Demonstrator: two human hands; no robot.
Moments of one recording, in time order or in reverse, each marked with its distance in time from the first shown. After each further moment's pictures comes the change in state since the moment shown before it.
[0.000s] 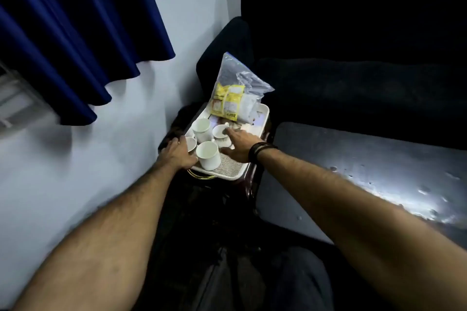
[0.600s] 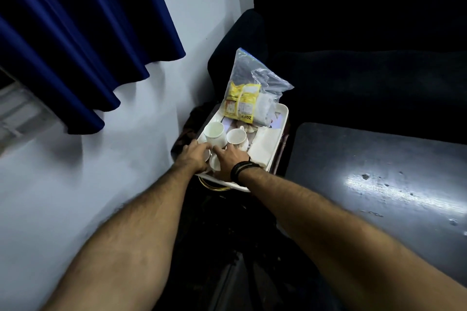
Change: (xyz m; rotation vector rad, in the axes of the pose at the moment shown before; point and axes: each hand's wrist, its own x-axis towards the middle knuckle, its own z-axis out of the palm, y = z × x) left_hand 0.042 0.003 0.010 0.071 -0.100 0.076; right_hand 0.058 -0.030 0.077 -0.034 0.001 0.015
